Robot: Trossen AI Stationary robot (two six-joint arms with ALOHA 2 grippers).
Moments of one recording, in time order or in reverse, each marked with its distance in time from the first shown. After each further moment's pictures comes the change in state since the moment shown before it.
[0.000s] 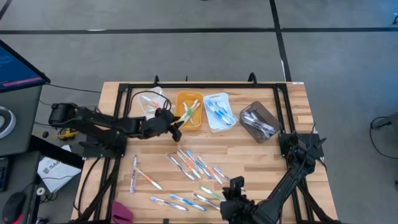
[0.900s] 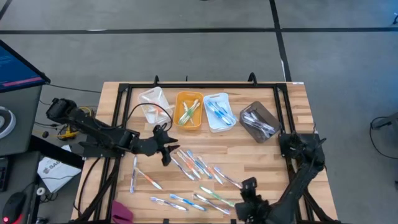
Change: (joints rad) left arm -0.333 -0.093 0.000 -0.161 0.001 -0.068; right arm 0.083 -0.090 -0.178 -0.084 -0.181 0.007
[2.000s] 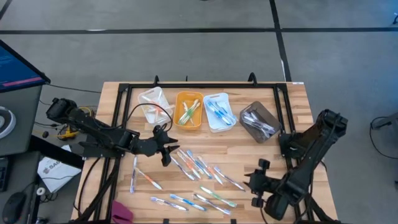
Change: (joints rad) left arm -0.007 0.001 0.000 -0.005 0.000 0.003; right arm 0.022 -0.534 -0.754 0.633 0.121 0.369
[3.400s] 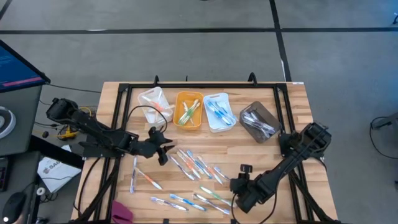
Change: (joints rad) left arm 0.000 0.001 -0.184 0.099 -0.035 -0.051; right arm -0.199 0.275 -0.059 0.273 -0.378 -0.212
